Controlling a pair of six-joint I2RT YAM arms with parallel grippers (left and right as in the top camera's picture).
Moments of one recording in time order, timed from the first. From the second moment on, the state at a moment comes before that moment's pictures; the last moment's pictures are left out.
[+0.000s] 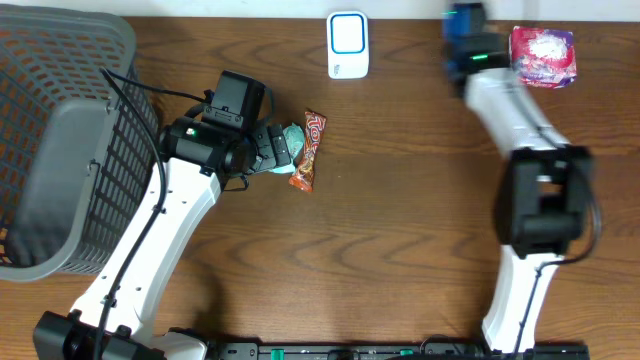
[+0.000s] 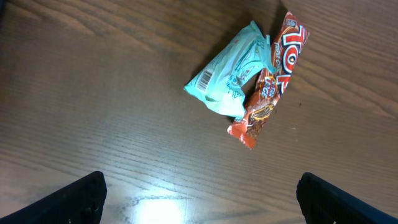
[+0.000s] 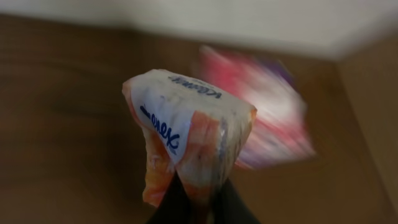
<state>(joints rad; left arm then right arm) -0.33 1.49 1.35 -1.02 -0.06 -0.57 0.05 2.20 1.80 -0.40 0.57 -0.09</state>
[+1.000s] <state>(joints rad) -0.33 1.49 1.35 -1.02 -0.06 -0.57 -0.35 2.19 1.78 -0.57 -0.24 0.68</state>
